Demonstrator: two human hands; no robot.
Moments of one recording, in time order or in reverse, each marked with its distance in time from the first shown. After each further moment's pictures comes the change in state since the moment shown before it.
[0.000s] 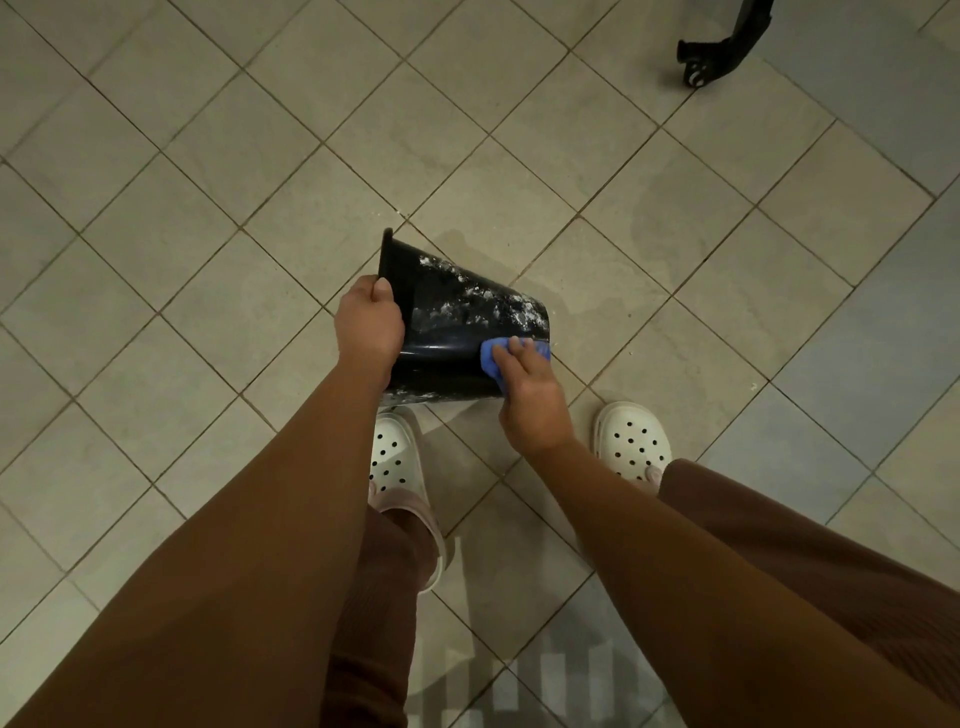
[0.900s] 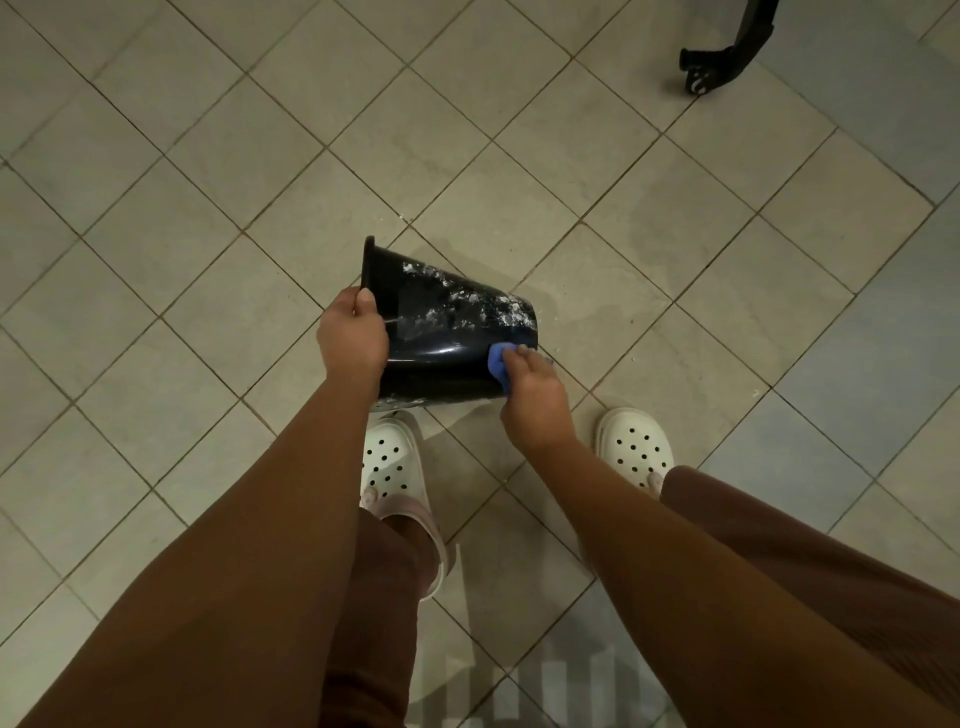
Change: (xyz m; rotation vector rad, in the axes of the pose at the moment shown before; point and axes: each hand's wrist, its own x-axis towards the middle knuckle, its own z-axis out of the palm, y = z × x) left_hand 0.001 -0.011 -0.010 -0.056 0.081 0.015; right_hand 0.010 -0.009 -0.010 -0.004 -0.090 0.129
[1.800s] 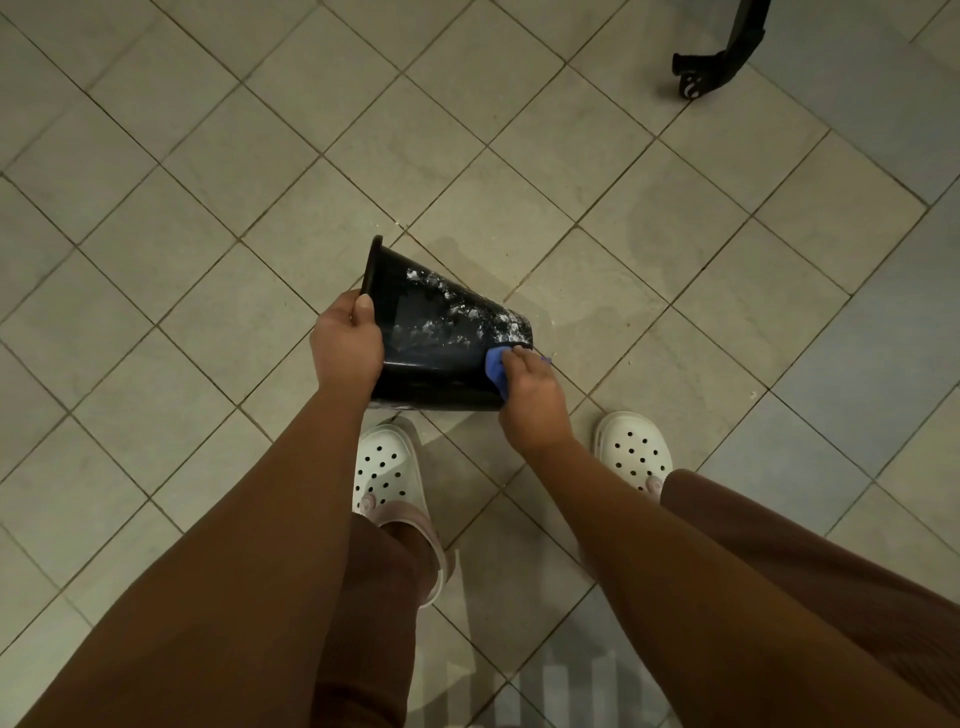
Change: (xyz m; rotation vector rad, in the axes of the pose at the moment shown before) left_hand 0.001 -0.001 -0.004 0.133 0.014 0.126; right_hand 0.006 -0.001 -0.002 0.011 -0.019 0.024
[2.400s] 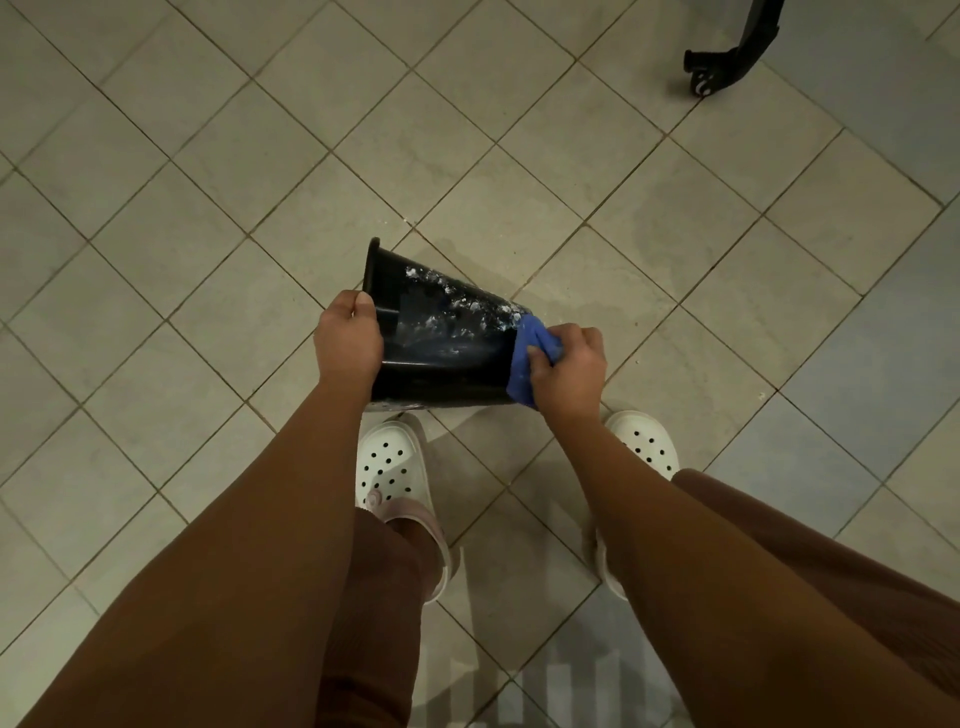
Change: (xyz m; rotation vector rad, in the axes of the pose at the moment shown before) left_hand 0.004 -0.002 -0.006 -0.091 -0.044 -0.105; right_hand 0.019 0.011 -0.016 0.266 0.303 0.267
